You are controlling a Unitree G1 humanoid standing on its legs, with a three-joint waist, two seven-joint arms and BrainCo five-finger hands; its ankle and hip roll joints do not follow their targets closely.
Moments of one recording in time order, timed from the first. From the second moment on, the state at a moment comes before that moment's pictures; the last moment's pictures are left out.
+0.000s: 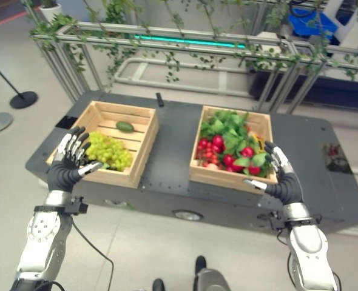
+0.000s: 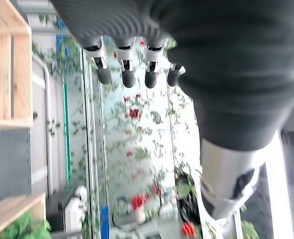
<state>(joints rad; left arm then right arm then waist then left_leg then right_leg) 0.09 0.40 0.08 -0.14 -0.34 -0.27 -0.01 0.21 -0.41 -0.18 -0.17 0.17 -0.26 0.09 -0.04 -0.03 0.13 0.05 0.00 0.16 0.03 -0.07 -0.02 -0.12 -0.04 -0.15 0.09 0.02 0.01</state>
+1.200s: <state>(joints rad) 0.11 0.27 -0.04 1.28 -0.09 -0.13 0.04 0.11 -0.29 0.04 1.28 0.21 -0.13 -0.02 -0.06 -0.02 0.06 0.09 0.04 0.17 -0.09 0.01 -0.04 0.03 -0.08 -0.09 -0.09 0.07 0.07</state>
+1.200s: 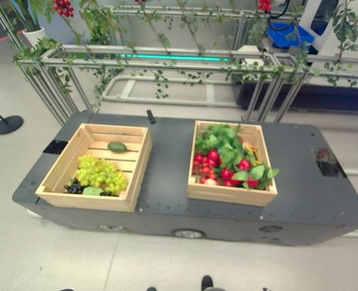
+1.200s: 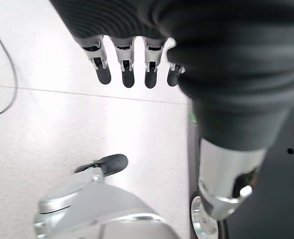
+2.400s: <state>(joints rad) -0.03 0.27 -0.10 1.24 -0.06 -0.12 0.05 0.02 -0.32 0.06 1.23 0.28 -0.12 -0.03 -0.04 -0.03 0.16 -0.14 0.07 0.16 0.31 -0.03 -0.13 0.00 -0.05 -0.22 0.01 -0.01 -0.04</state>
